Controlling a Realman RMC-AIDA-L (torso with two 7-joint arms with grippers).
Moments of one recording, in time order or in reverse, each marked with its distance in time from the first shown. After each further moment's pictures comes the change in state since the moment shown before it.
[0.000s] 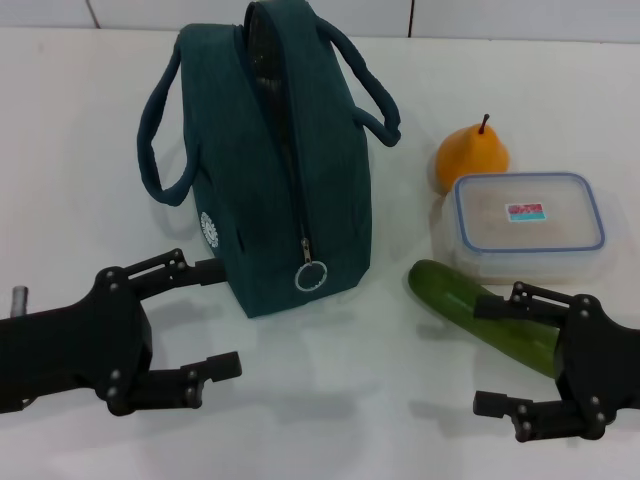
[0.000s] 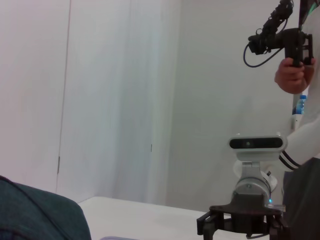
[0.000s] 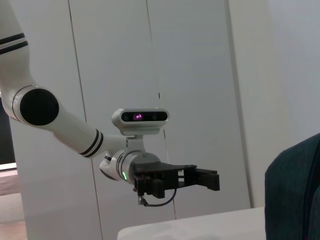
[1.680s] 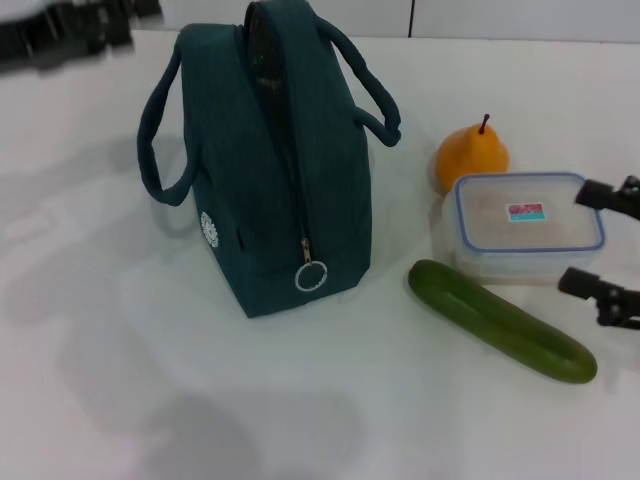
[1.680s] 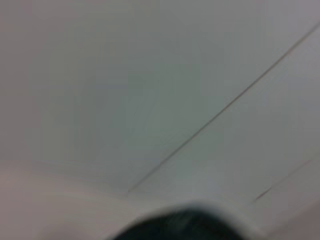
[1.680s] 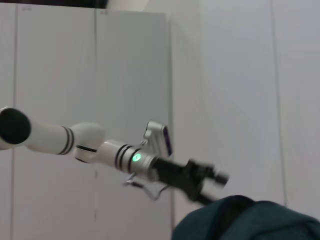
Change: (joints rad) left arm -0.316 0.012 -0.415 0.349 0.361 -0.377 -1.360; right arm -0.026 -0.042 0.217 -0.042 0.058 -0.057 0.008
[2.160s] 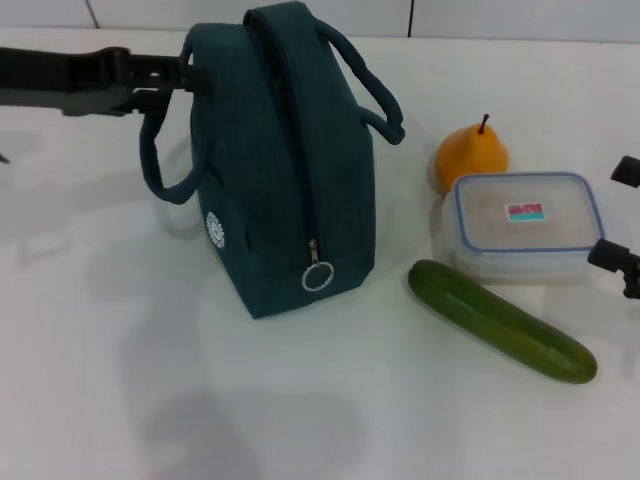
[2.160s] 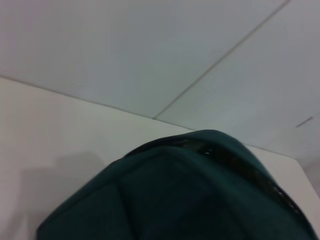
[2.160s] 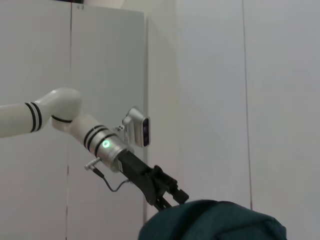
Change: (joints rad) left arm 0.062 -0.058 0.284 0.411 0.150 0.043 -0.385; right arm -0.010 -0.023 0.064 0.000 -0.001 0.014 -0.006
